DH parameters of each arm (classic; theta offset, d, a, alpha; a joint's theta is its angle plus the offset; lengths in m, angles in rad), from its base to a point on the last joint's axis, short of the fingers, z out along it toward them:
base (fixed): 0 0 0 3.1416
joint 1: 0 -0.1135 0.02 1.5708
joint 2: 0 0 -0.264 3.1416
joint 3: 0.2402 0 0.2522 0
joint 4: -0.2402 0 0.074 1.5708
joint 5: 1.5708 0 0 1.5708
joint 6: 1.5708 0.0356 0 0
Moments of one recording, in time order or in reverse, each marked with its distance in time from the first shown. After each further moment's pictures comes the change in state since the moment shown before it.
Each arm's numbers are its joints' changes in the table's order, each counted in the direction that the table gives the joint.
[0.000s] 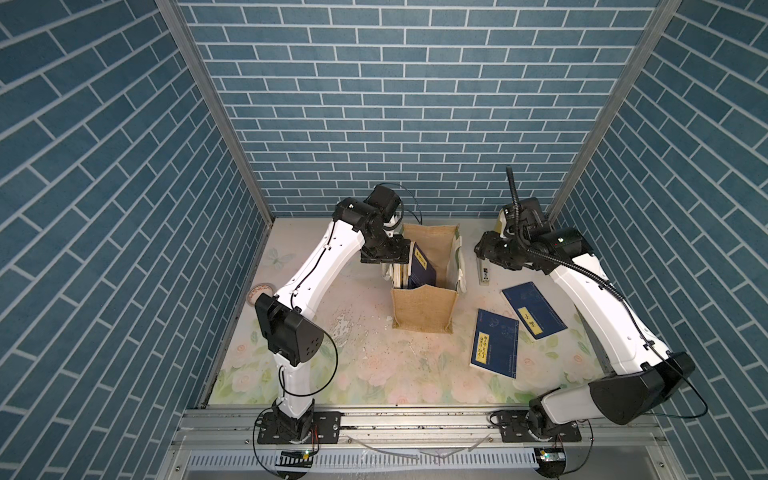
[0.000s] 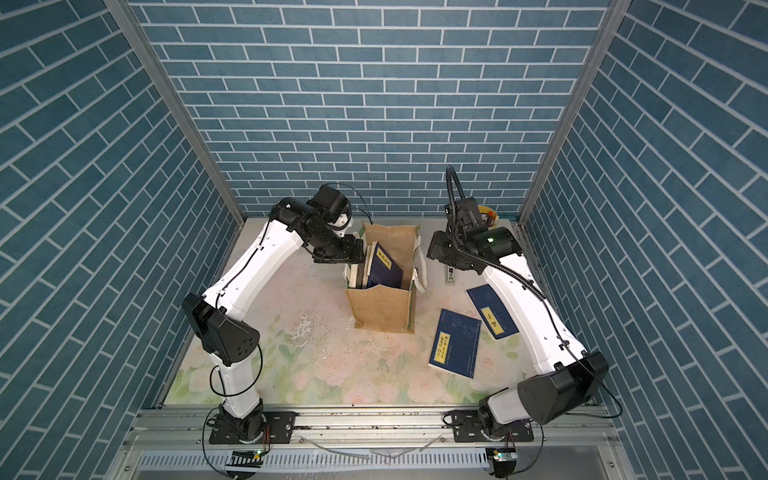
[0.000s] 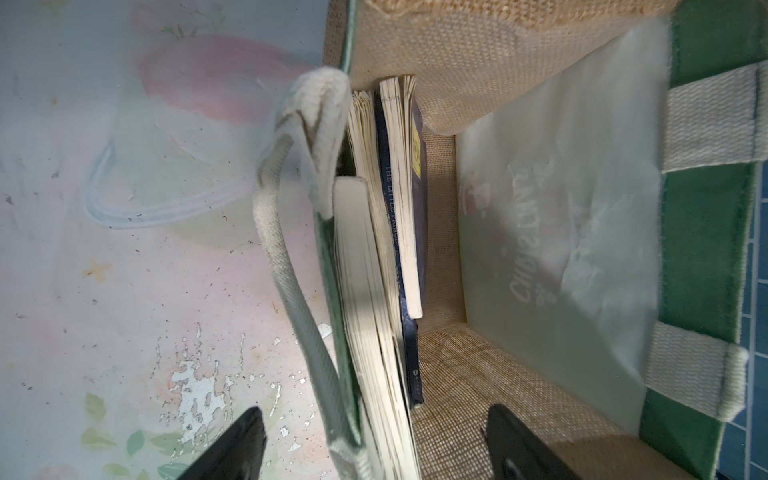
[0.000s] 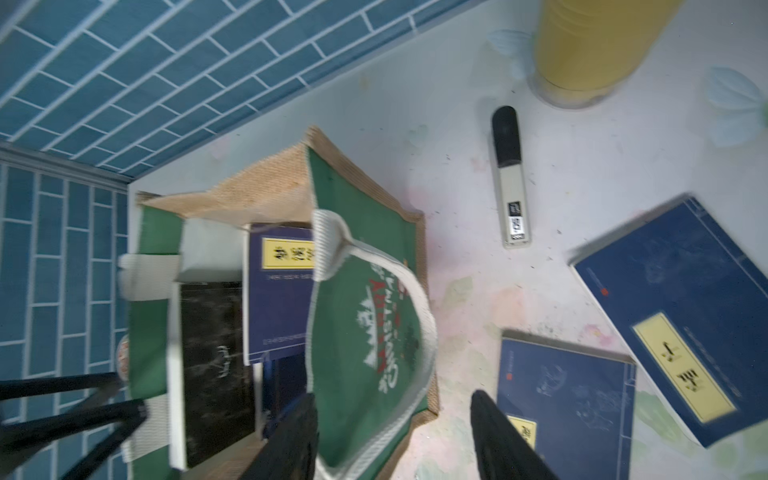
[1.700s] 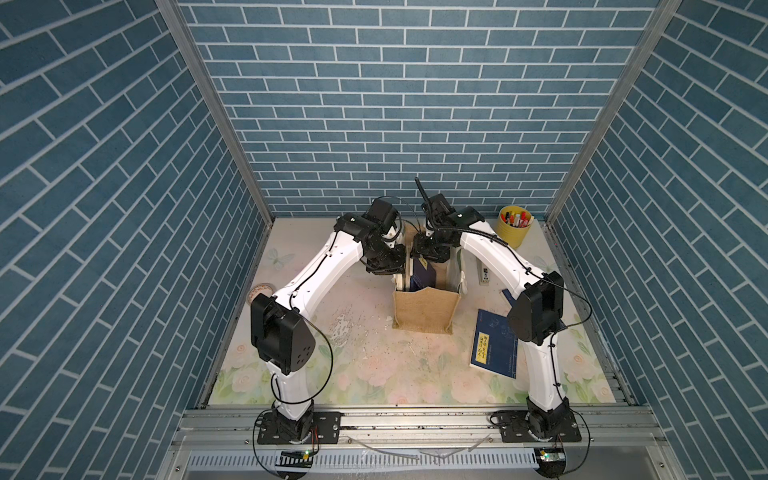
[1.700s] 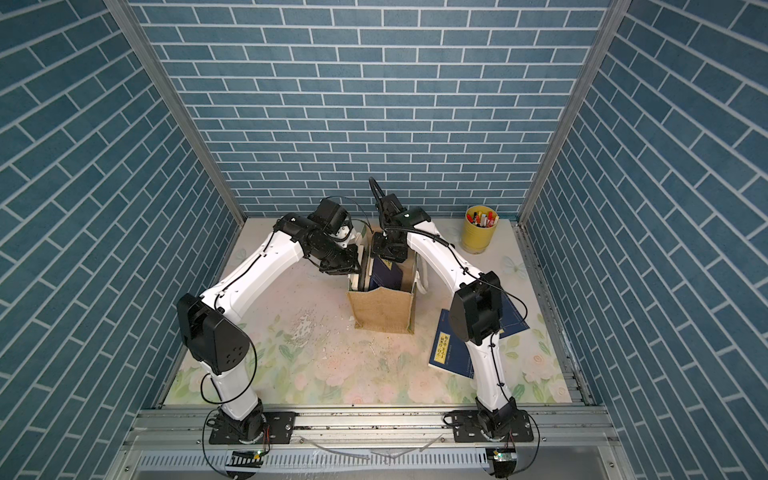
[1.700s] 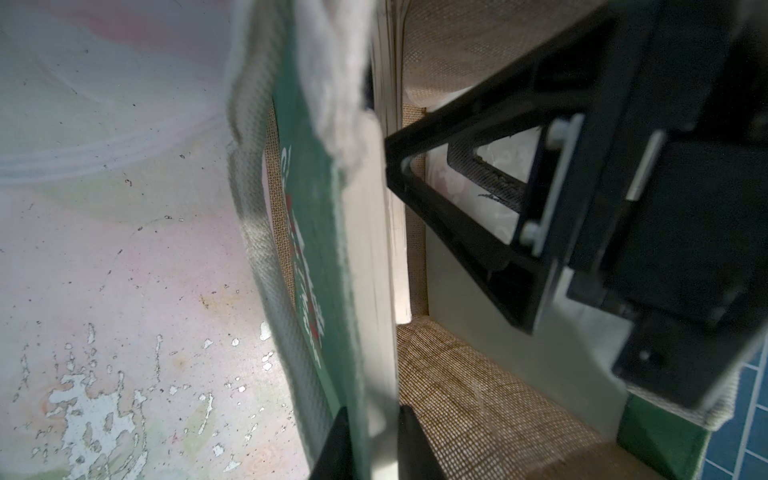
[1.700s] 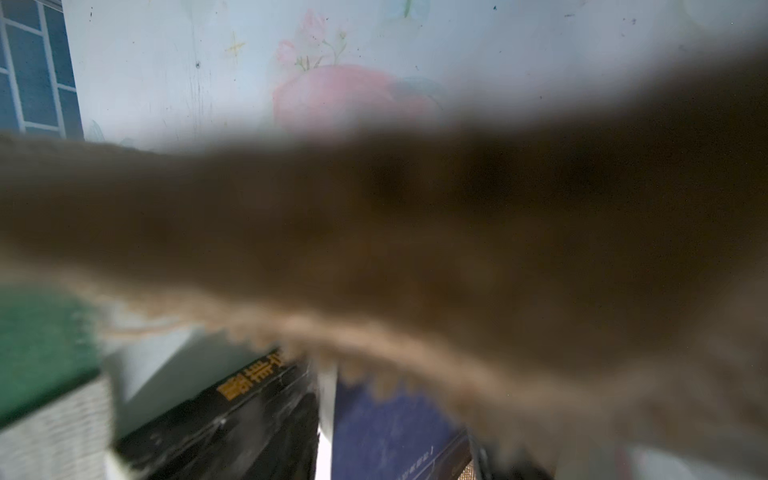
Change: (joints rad) left arm -0.007 -0.090 -0.282 0.215 0.144 -0.091; right arm -0.193 0.644 0.432 -0.057 -0.128 -0.019
